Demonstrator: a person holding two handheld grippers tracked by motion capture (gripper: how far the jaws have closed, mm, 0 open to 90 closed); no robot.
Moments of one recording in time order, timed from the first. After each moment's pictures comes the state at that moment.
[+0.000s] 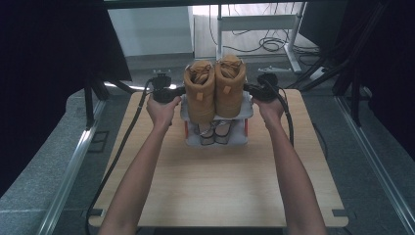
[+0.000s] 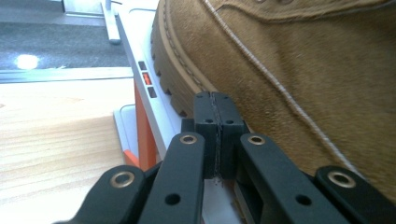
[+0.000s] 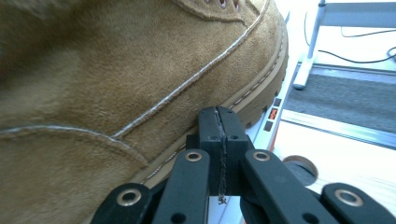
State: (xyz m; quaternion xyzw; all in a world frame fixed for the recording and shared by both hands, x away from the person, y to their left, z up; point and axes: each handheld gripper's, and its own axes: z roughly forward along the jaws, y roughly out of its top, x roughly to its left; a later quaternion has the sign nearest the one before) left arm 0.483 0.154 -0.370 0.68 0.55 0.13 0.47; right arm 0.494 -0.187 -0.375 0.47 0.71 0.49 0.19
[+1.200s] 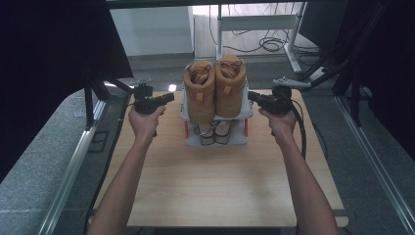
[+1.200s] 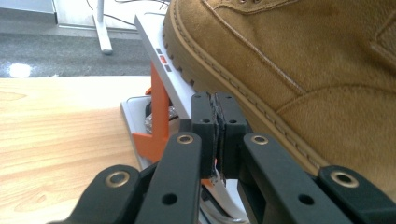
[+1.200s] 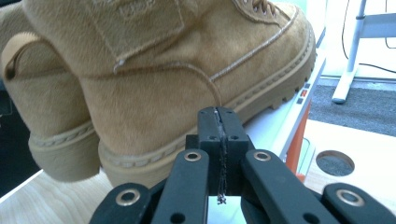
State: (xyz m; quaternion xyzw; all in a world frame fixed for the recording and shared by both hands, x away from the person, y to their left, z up) left arm 0.430 0.198 -0.368 0.67 0.53 0.13 0.50; right arm 0.433 -0.211 -0.369 0.43 0.69 0.56 0.15
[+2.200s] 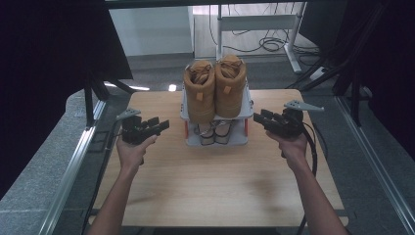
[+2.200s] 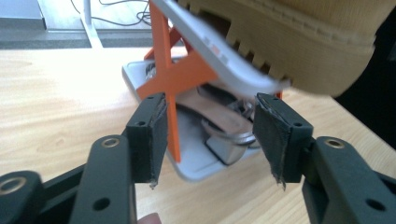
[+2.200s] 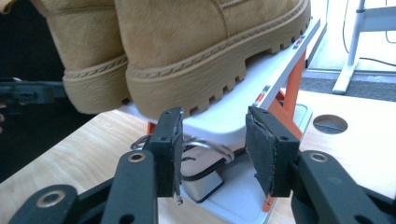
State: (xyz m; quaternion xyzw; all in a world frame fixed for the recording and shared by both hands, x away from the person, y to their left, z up) left arm 0.361 0.229 -0.418 0.70 0.48 0.13 0.51; right arm 0.375 -0.236 -0.396 0.43 0.69 0.56 0.15
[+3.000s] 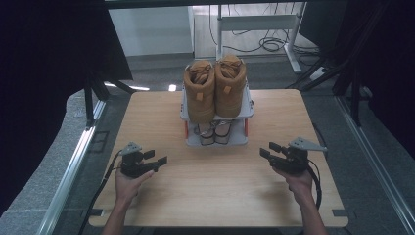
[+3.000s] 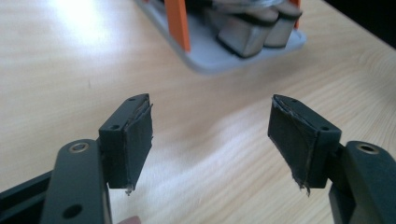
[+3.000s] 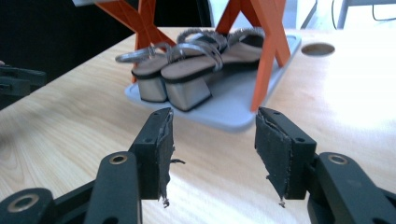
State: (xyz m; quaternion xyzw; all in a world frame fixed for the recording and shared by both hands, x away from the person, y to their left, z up) left arm 0.307 0.248 -0.508 0.74 0.47 0.11 0.46; right arm 0.311 -0.261 -0.480 0.44 0.71 0.53 0.16
